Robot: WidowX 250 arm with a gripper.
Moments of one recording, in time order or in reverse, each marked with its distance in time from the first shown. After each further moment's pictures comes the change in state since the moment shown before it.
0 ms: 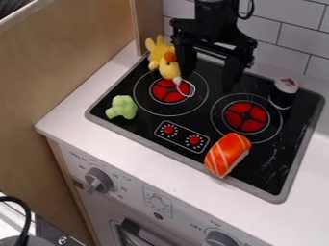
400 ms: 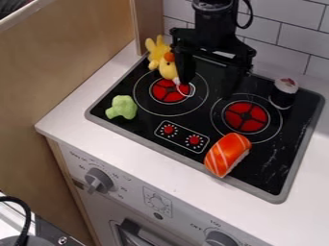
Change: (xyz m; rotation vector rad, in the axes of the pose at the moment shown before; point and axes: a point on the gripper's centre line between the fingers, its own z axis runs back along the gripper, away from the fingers) arm -0.005 -0.004 -0.010 -0.008 0.042 0.008
